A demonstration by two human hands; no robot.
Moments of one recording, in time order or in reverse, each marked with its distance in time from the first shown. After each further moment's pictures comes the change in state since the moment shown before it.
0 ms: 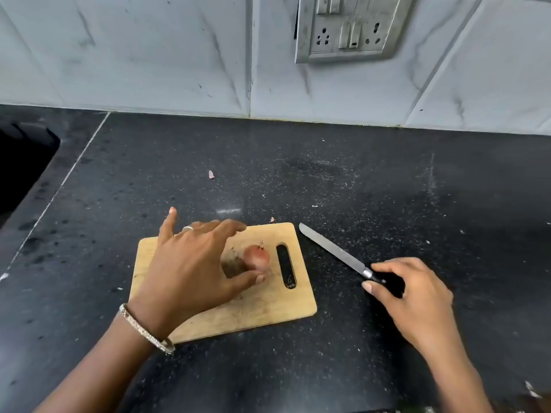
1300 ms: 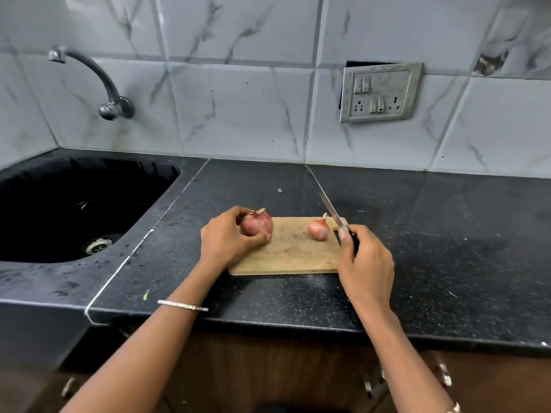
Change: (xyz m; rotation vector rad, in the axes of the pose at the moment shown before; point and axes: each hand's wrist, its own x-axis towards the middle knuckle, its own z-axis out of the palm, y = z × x) left_hand -0.062 -0.080 0.038 -0.379 0.455 -0.297; right_hand -0.081 -0.108 0.091 0.414 0.539 -0.347
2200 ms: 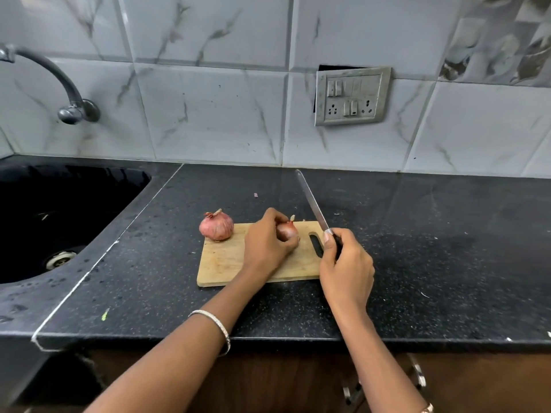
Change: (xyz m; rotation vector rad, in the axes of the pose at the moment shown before) left_hand -0.008 0.083 0.077 -0.236 -0.042 0.157; right_hand 0.005 0.009 0.000 -0.019 0.048 0.148
